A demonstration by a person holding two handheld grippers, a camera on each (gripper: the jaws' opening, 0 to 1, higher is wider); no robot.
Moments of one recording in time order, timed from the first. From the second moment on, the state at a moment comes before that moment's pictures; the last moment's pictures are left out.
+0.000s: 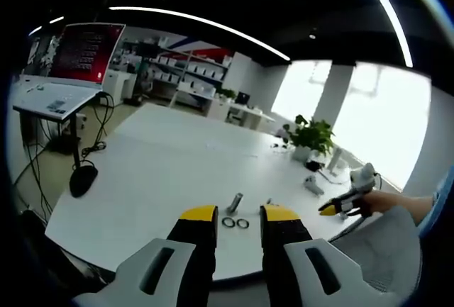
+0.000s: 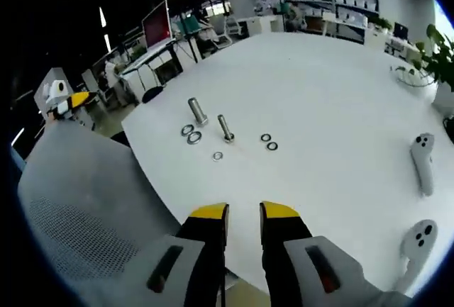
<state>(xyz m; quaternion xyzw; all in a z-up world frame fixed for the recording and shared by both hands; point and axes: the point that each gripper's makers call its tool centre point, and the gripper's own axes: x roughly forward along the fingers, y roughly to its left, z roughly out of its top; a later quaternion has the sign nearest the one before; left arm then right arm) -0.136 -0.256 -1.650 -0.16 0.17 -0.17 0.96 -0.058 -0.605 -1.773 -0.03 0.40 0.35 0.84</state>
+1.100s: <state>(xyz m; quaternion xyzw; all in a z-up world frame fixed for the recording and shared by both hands) -0.137 -0.257 -1.654 -0.15 0.19 -0.17 0.96 -0.069 -0.587 -1.795 -0.04 0.42 0.37 0.83</state>
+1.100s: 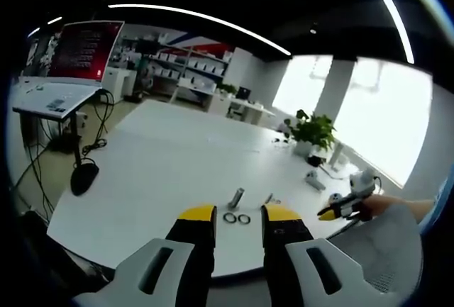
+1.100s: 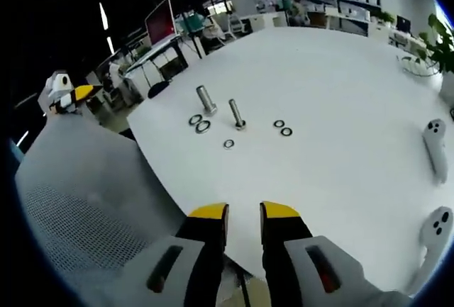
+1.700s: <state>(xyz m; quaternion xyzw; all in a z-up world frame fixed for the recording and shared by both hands) -0.137 -0.255 -1.651 -0.16 0.17 -0.17 0.96 -0.064 -0.536 -1.786 -0.18 0.43 0.48 0.74</state>
